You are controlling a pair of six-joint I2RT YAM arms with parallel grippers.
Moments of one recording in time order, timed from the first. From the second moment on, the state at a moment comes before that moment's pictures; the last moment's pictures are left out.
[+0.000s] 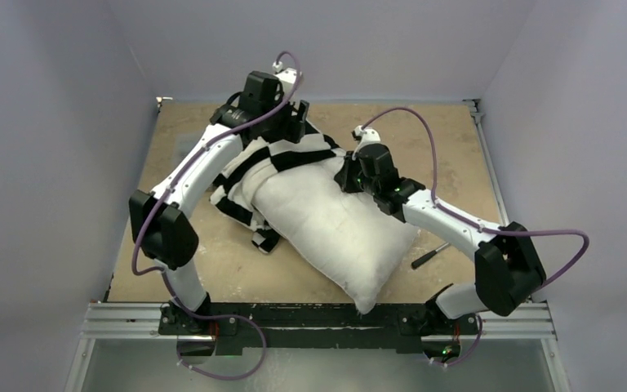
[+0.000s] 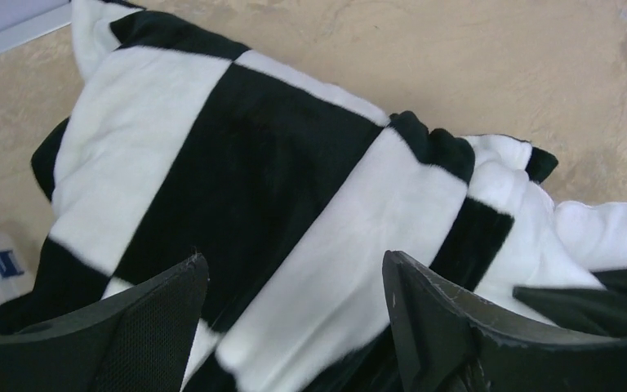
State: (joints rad) left arm -0.44 1.74 1.74 -0.63 0.04 -0.07; right arm 0.59 1.45 0.96 -0.04 0.03 0.45
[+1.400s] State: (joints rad) left arm -0.39 1.97 1.95 -0.63 0.18 -0.13; right arm 0.77 1.07 1.05 -0.25 0.45 0.54
